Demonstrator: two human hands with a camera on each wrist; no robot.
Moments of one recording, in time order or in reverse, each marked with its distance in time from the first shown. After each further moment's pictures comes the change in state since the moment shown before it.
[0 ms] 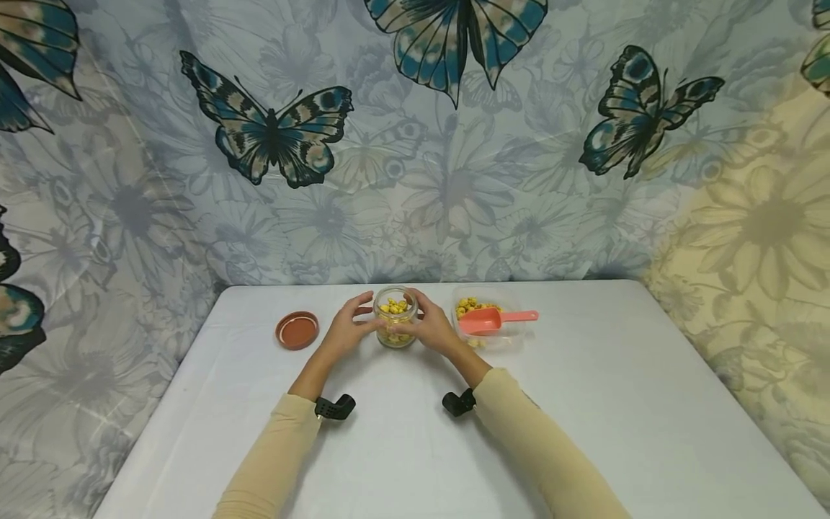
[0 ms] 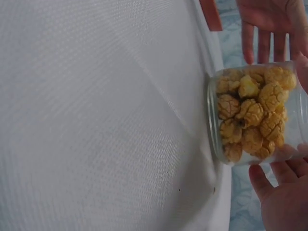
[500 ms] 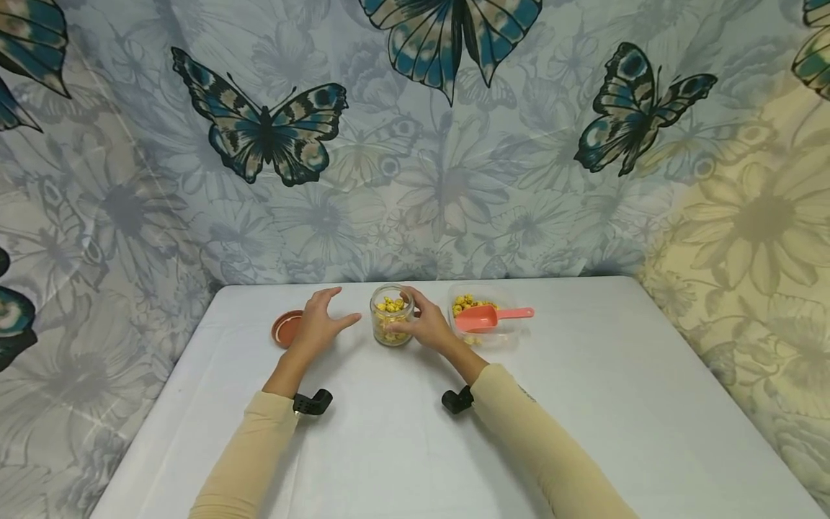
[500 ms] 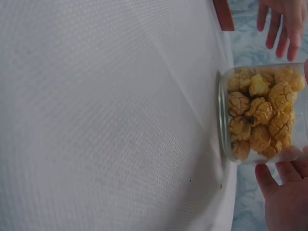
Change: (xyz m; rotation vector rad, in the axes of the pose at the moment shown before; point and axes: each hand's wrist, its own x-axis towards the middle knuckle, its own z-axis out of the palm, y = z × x) left_hand -0.008 0.004 -0.035 0.365 0.146 -0.095; right_hand 0.000 0.000 0.000 -0.028 0.020 -0.028
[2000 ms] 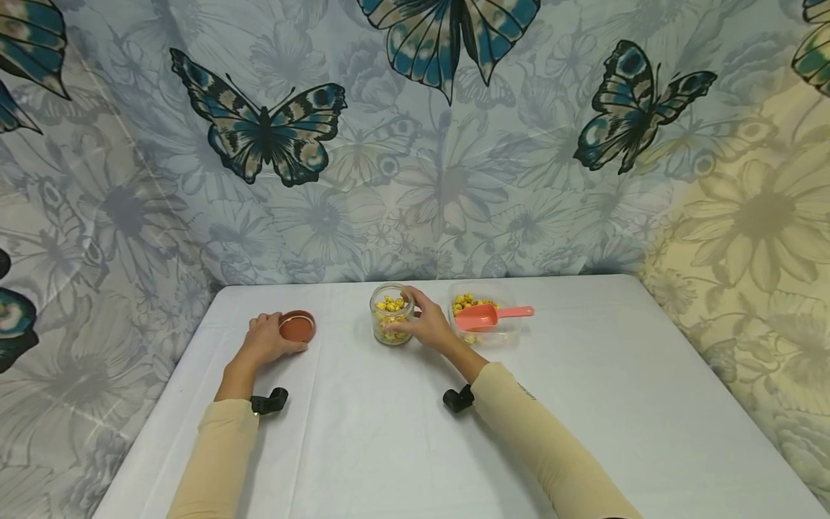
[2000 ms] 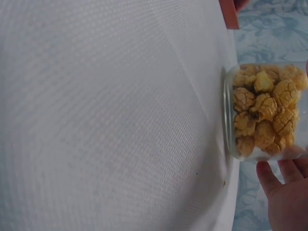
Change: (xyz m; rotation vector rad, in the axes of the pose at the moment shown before) left_hand -0.008 -0.088 -0.053 0.334 -0.162 -0.143; right_hand 0.002 0.005 0.001 -0.005 0.026 0.003
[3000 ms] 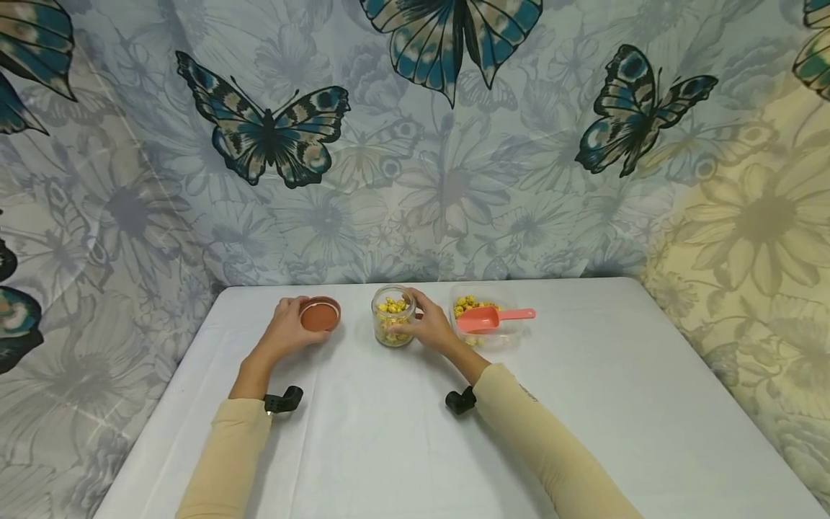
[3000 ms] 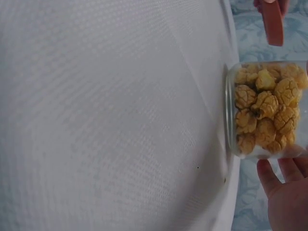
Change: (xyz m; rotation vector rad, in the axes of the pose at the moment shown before) left_hand -0.002 0.042 -0.003 -0.204 0.101 0.133; right_hand -0.001 -0.002 0.000 0.000 -0.006 0.028
